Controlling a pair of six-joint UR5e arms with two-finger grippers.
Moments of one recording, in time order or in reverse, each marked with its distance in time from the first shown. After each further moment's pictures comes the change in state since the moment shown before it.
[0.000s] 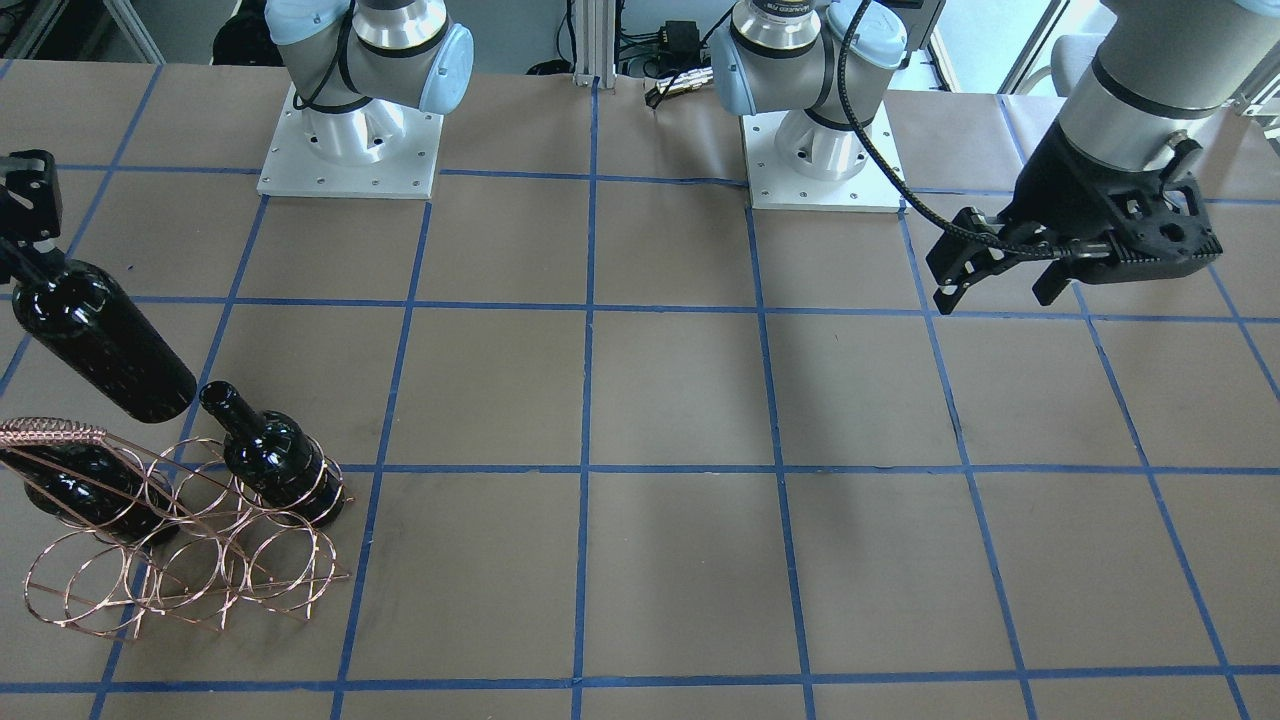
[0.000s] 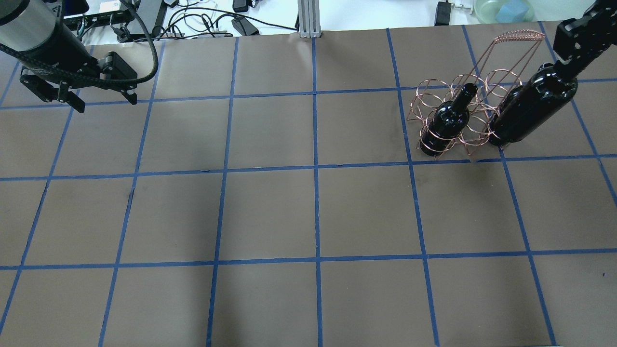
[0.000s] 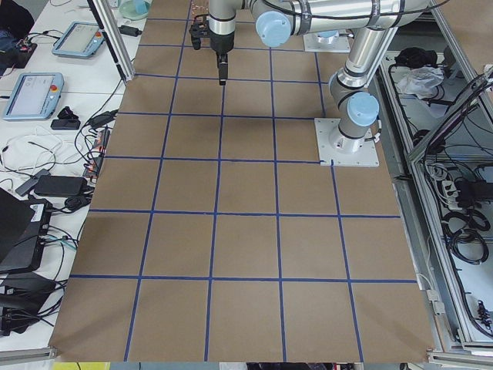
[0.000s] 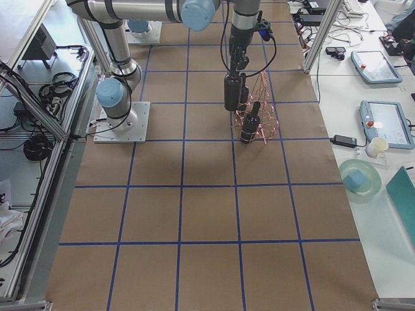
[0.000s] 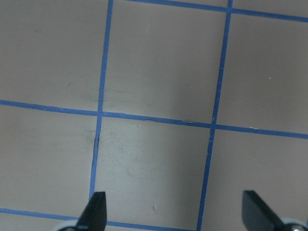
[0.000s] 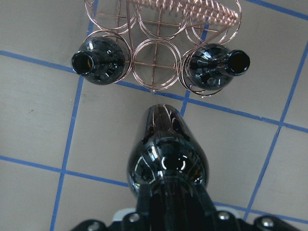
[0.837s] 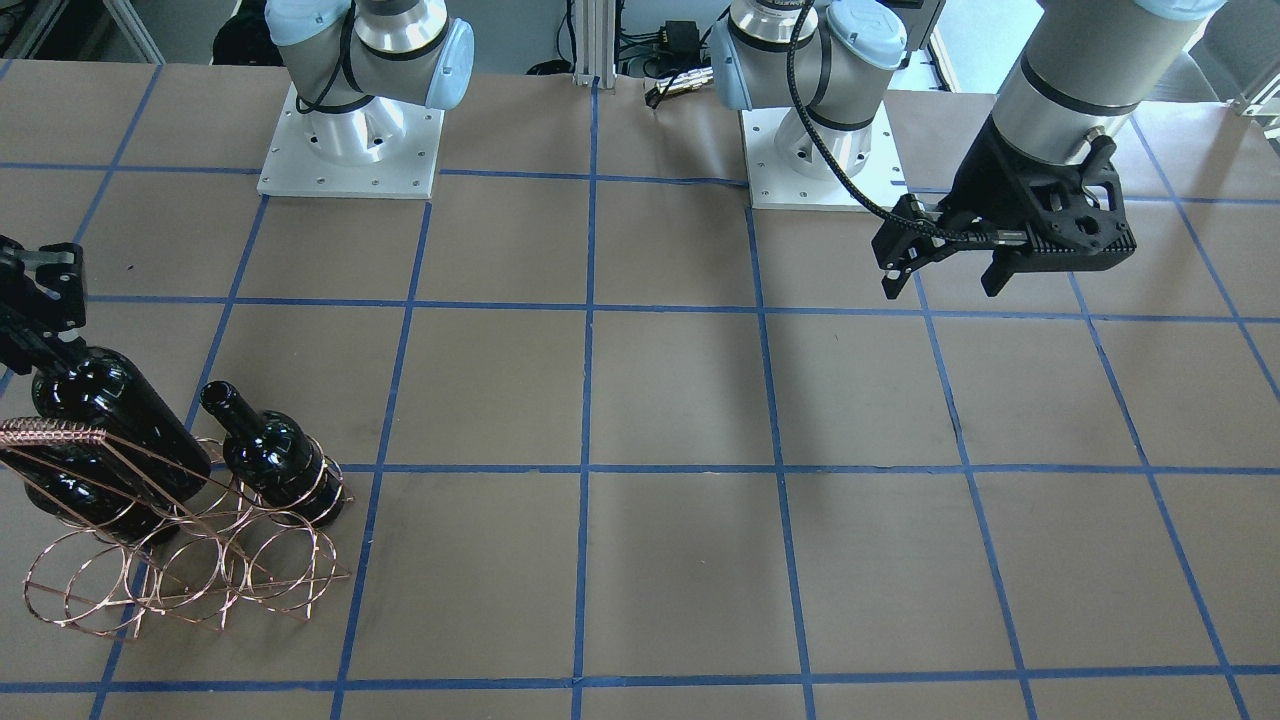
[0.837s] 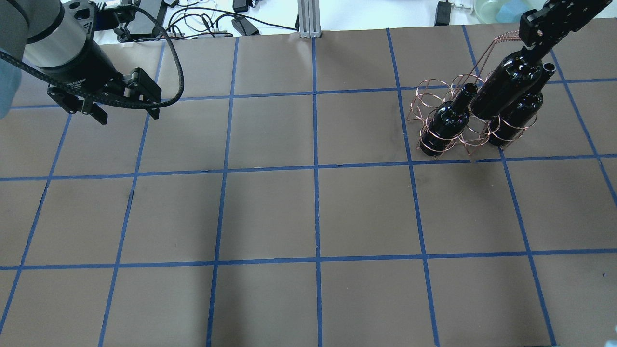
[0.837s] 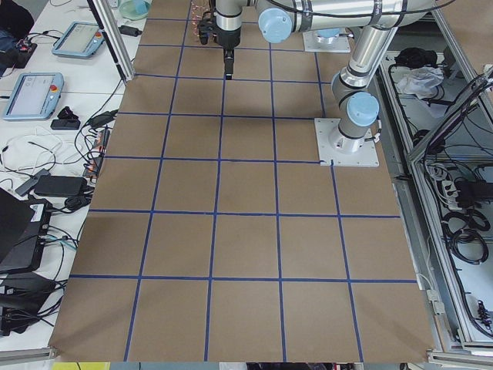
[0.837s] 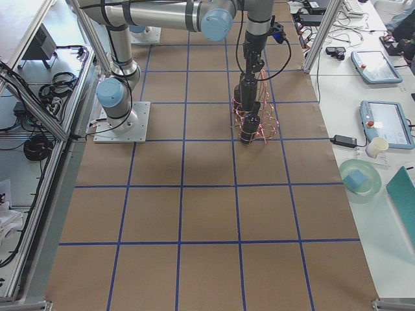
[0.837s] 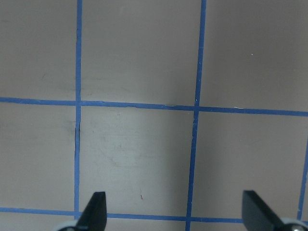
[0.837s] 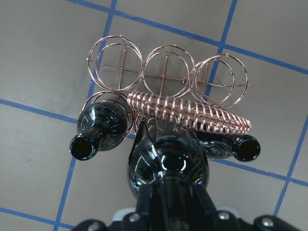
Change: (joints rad) left arm -0.049 0.022 -0.047 -0.002 -0.003 0.003; right arm 0.056 0.078 -0.009 -0.131 0.009 0.017
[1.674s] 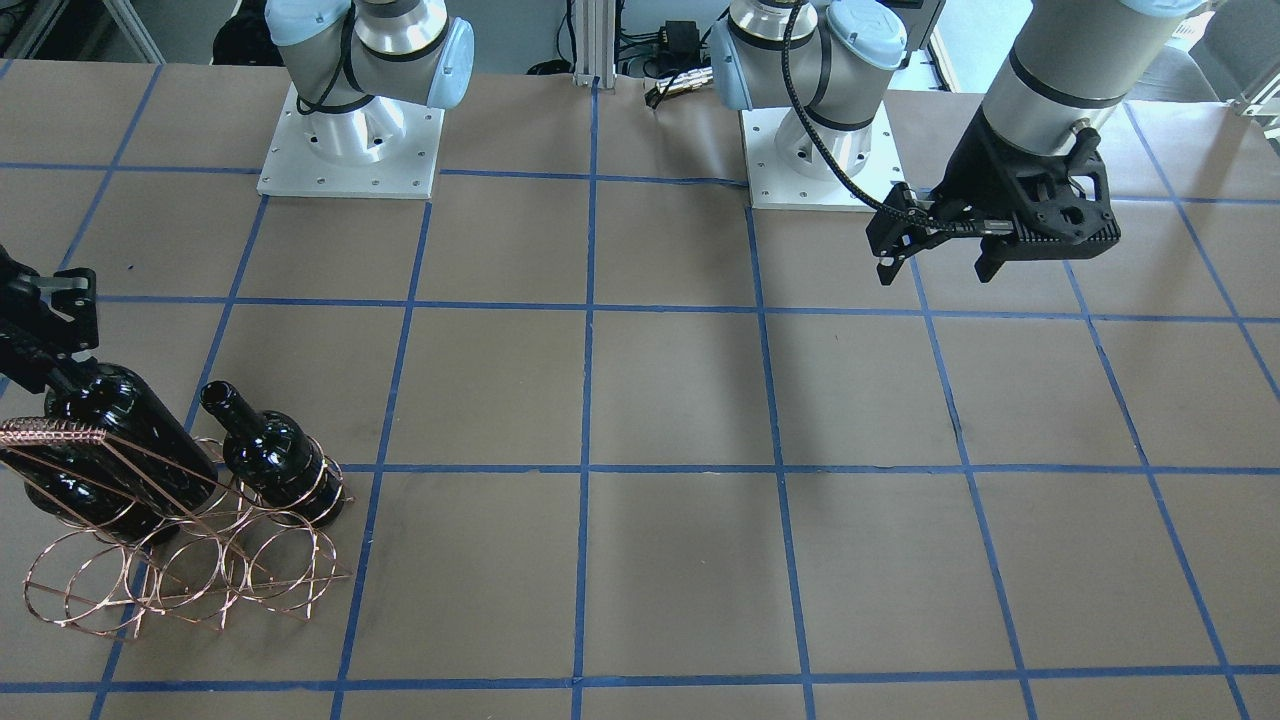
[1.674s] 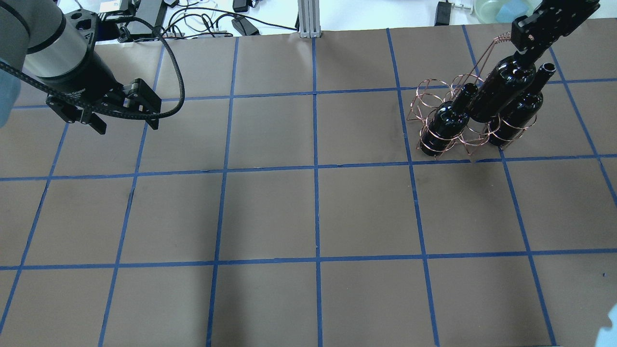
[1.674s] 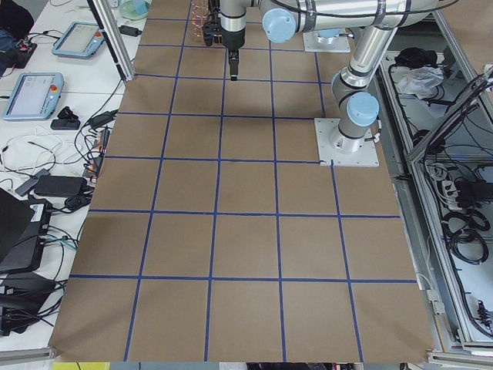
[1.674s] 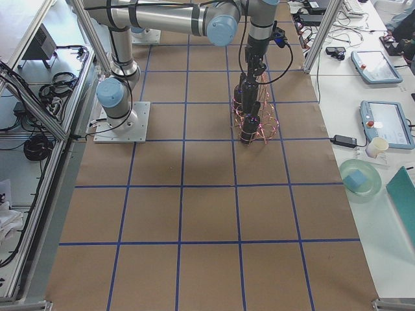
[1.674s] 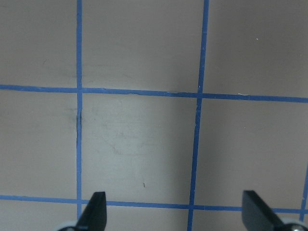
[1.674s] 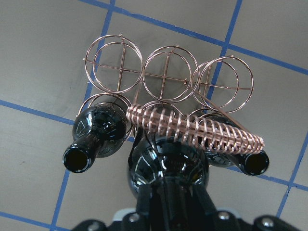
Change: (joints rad) left arm -0.001 0.024 -0.027 -0.023 0.013 0.002; right arm 0.005 0.024 0.009 -0.017 -0.009 -0.001
